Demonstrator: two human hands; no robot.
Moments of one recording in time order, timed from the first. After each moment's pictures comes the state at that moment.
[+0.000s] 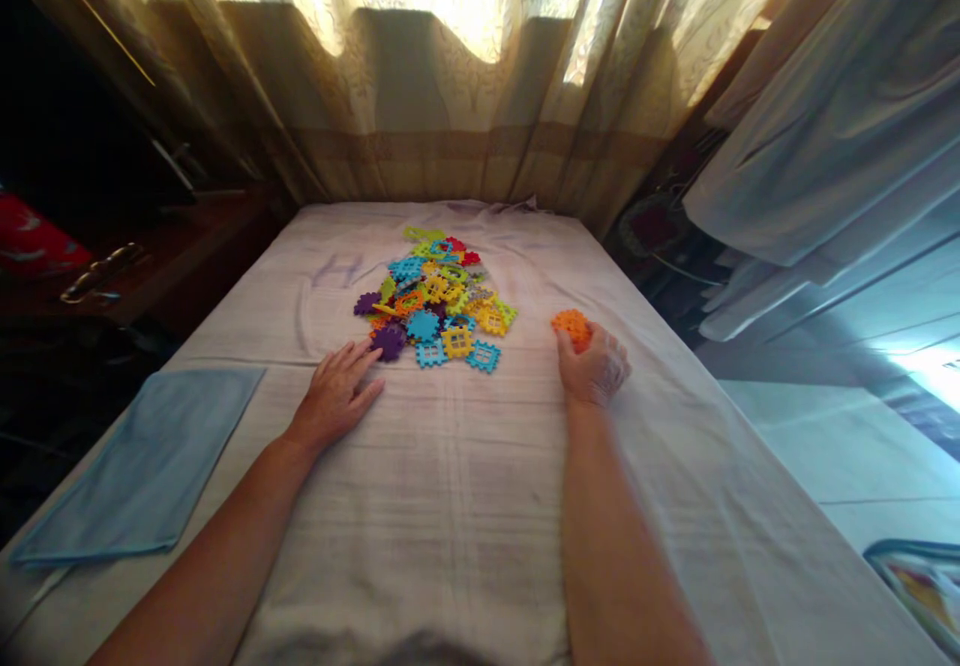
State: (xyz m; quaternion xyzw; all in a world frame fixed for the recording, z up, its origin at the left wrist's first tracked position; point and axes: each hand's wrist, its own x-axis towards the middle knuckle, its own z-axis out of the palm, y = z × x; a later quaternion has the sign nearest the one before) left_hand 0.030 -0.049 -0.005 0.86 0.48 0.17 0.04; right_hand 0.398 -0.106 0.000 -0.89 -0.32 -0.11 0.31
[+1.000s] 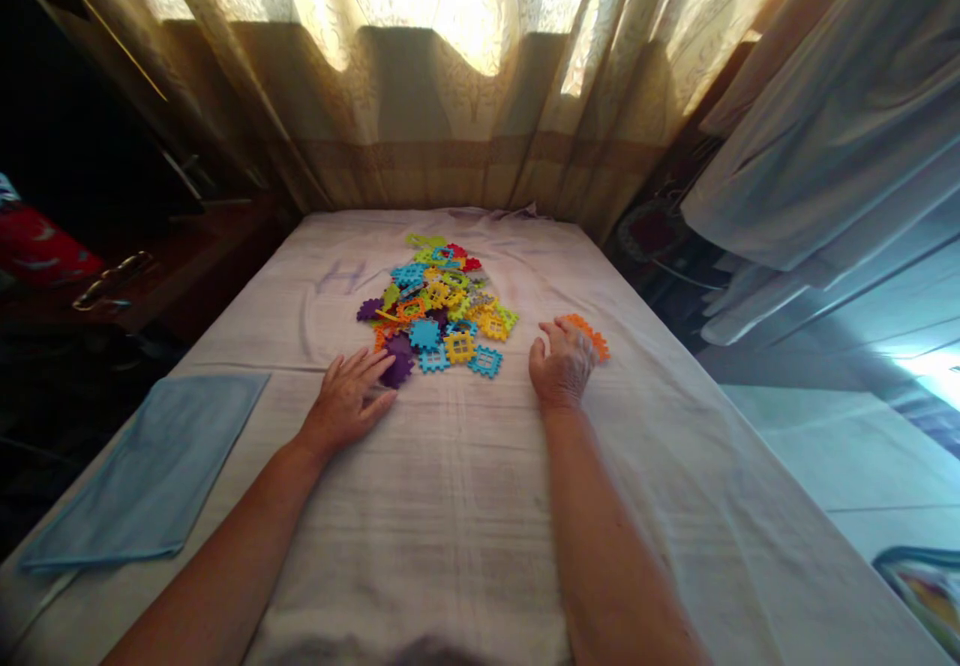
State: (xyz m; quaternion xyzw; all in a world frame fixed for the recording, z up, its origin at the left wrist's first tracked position) left_hand 0.037 -0.053 -0.003 0.88 0.44 0.18 0.06; right_hand 0.372 -0.096 -0.008 -0.79 -0.48 -0.15 0.36
